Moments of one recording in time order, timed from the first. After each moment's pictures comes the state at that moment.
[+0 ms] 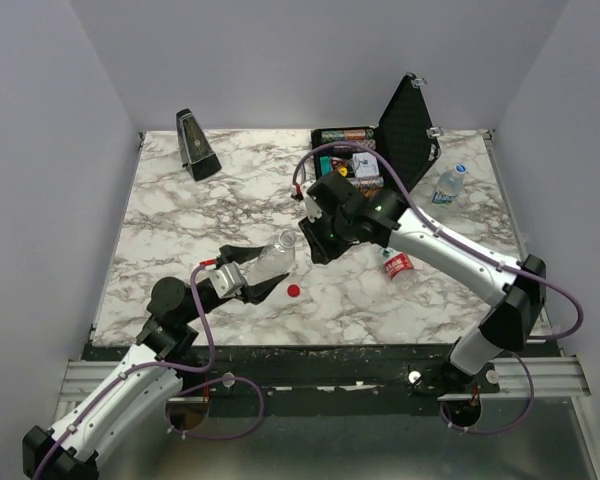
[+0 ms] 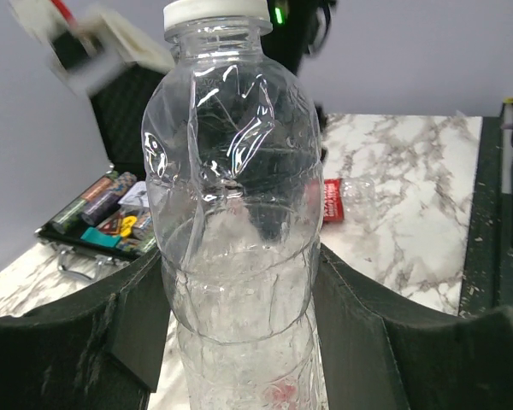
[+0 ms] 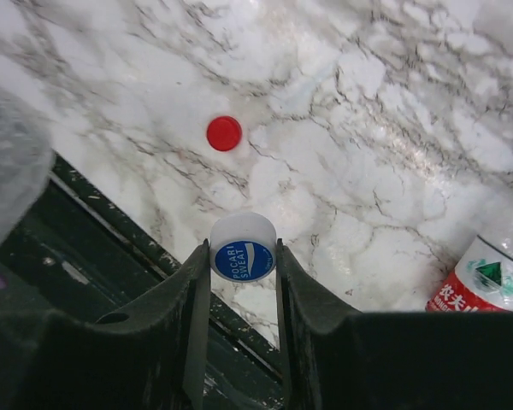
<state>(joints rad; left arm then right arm) -0.59 0.44 0.29 0.40 0.49 0.10 0.91 1.65 1.53 -0.91 0.00 0.17</state>
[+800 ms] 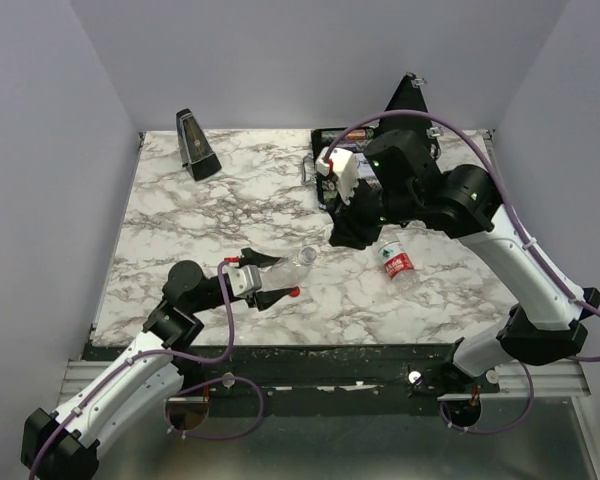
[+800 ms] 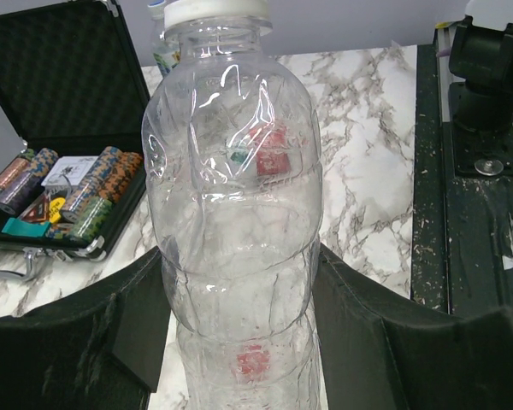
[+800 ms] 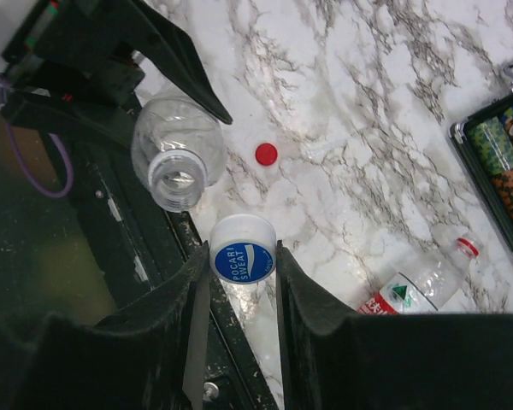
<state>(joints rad) -0.59 0.58 0.34 0.30 0.70 0.20 0.91 1.50 2.00 -1.25 -0.19 -0.14</state>
